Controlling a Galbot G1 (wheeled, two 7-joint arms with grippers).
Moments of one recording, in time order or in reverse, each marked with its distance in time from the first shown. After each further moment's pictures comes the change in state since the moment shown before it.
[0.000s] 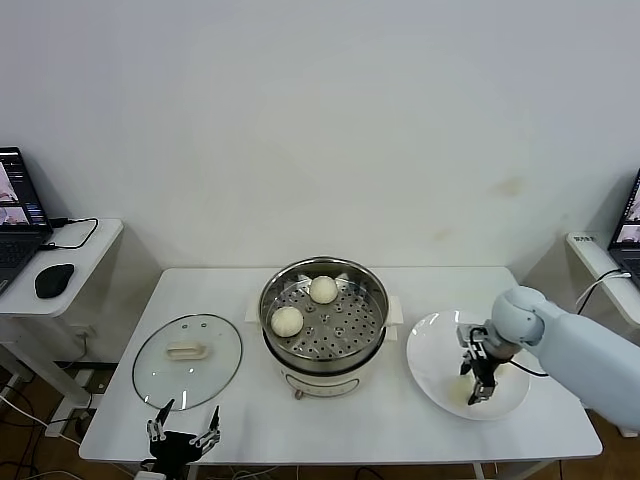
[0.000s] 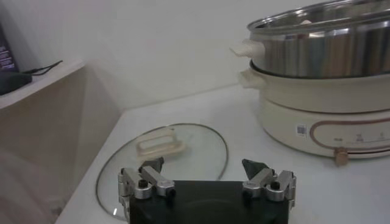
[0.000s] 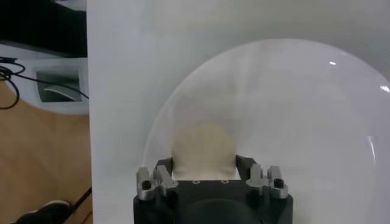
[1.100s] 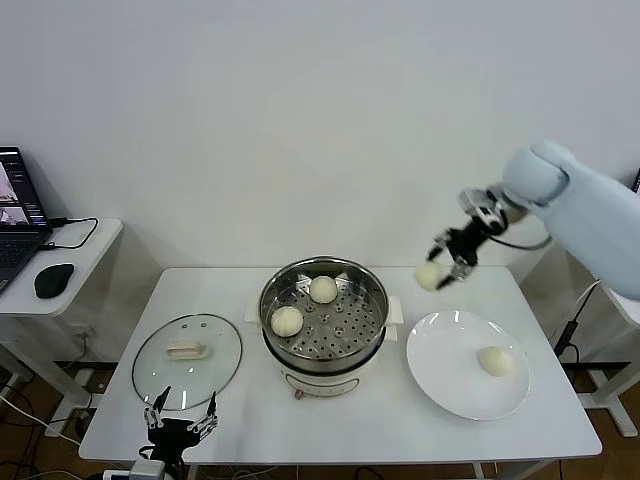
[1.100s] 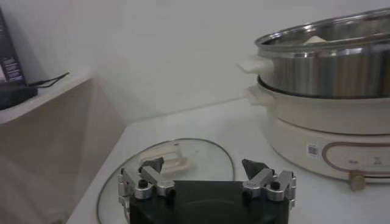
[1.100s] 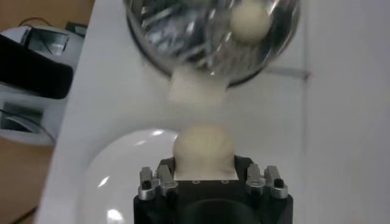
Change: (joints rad) left arm -0.054 -0.003 -0.011 0.026 -0.010 -0.013 -0.027; right arm 0.672 0.261 -0.216 -0.255 0.339 0.387 -0.129
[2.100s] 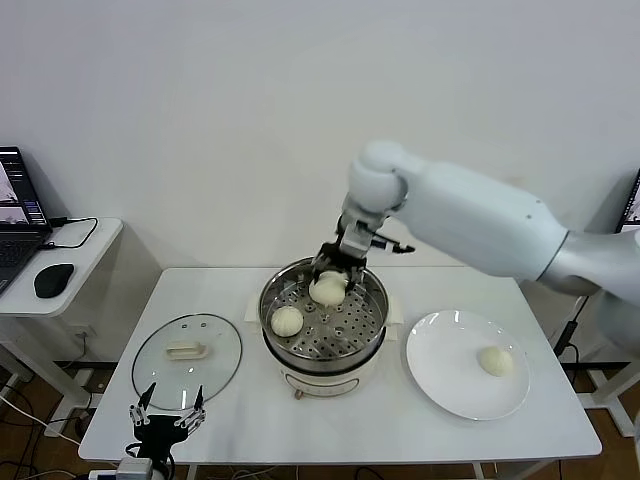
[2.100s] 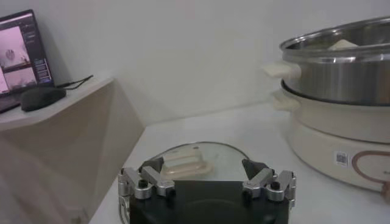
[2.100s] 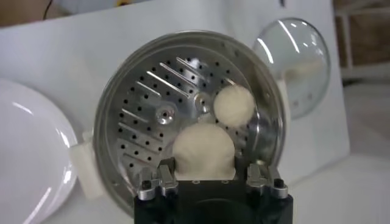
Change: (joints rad) left arm -0.008 -0.020 -0.043 -0.021 -0.011 -0.007 -0.006; right arm 0.001 0.301 -0.182 0.186 -0.289 0.521 0.103
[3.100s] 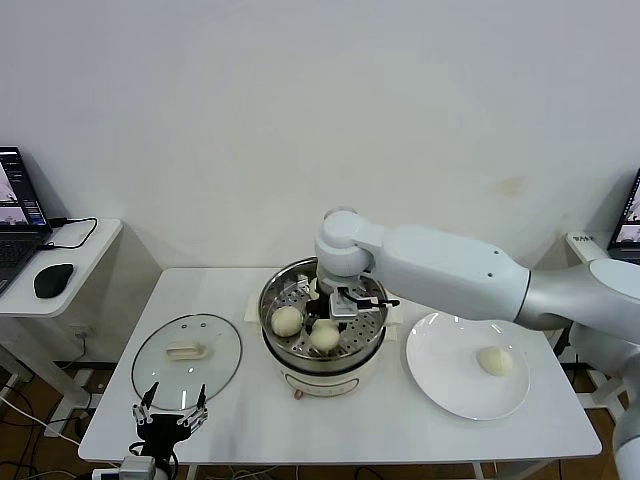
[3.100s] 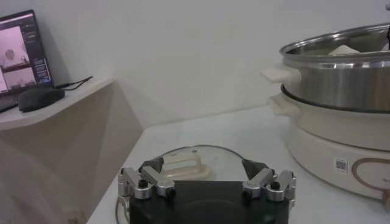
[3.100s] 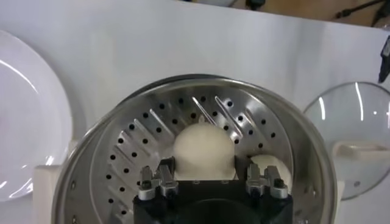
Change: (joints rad) left arm -0.008 -0.009 0.010 0.009 -0.002 -0.002 -0.001; right arm -0.102 0.004 -0.050 0.135 -0.195 0.063 0.014
